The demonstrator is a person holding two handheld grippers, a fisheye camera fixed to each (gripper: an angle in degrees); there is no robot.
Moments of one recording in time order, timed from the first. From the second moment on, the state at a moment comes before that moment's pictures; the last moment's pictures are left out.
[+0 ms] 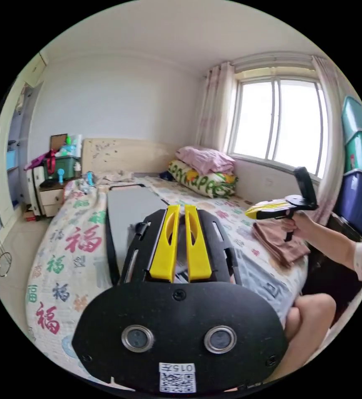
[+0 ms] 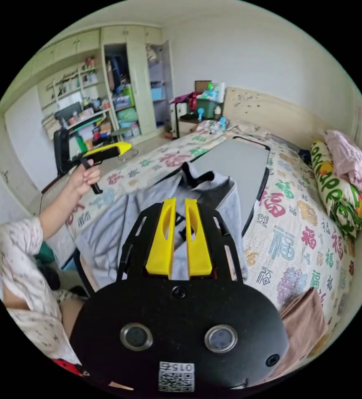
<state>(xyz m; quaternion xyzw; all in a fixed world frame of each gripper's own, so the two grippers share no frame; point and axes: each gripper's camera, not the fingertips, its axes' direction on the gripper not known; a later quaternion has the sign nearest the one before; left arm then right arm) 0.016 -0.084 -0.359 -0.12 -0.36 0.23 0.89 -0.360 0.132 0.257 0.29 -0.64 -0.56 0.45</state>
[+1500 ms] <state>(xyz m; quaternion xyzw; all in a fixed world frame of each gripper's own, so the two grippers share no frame) 0.161 0.215 -0.296 -0.09 -0.41 0.15 0.90 -0.213 0.265 0.411 0.20 -0.67 -0.66 0.30</state>
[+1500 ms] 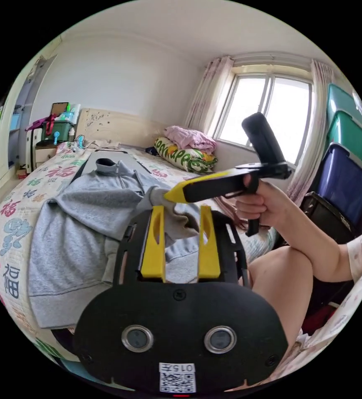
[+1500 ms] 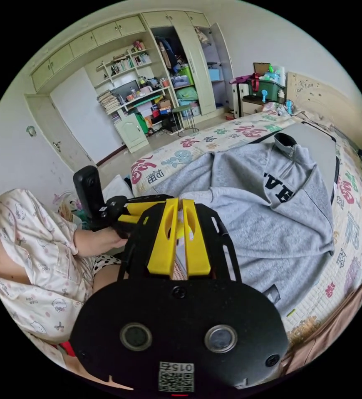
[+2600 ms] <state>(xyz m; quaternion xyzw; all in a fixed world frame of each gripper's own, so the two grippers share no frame) 0.193 -0.018 -0.422 0.01 -0.55 0.13 0.82 -0.349 0.307 0.329 0.29 -0.49 -0.68 0.45</state>
